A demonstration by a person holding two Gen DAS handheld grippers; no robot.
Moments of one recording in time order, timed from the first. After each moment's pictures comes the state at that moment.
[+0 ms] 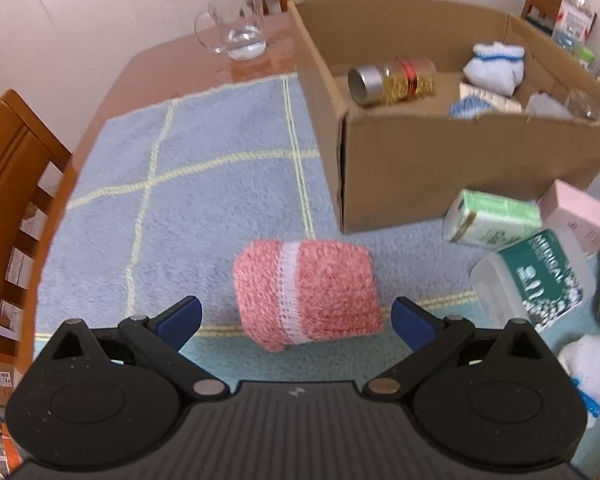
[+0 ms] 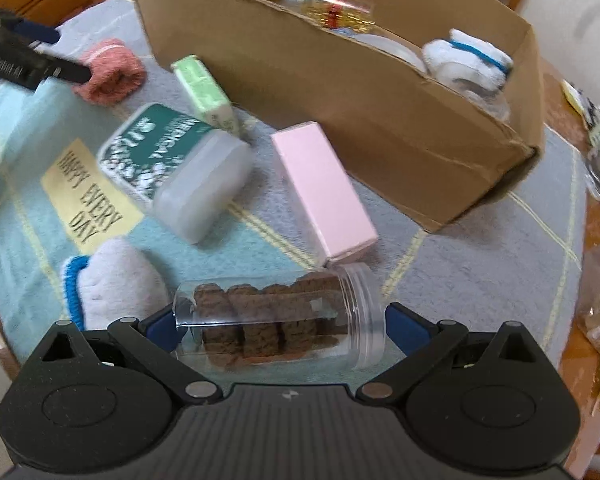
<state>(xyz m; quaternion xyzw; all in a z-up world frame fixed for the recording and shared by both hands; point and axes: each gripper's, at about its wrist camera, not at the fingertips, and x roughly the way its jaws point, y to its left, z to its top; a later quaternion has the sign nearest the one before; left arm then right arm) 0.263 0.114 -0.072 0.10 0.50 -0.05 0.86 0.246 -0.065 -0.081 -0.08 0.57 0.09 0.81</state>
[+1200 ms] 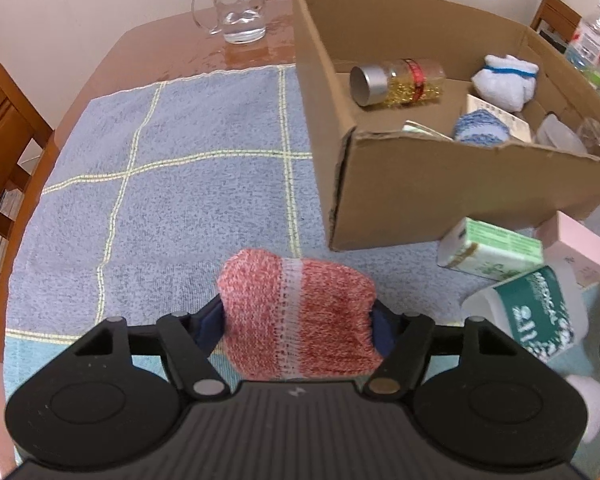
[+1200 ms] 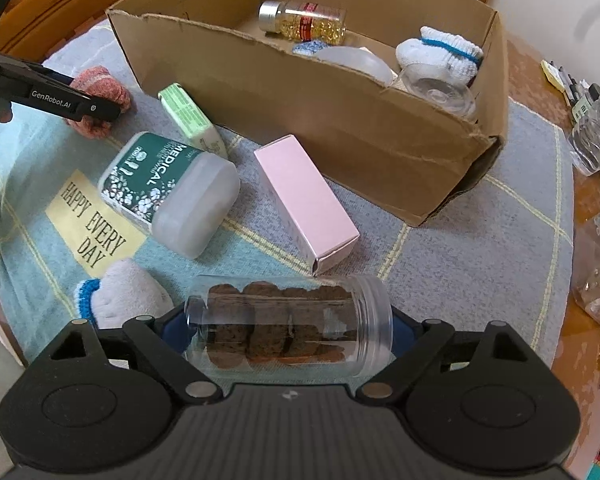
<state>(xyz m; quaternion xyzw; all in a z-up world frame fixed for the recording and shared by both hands) 0.284 0.112 -0.074 0.05 0.52 -0.06 0.85 0.241 -0.073 -0.064 -0.05 0.57 0.08 0.82</state>
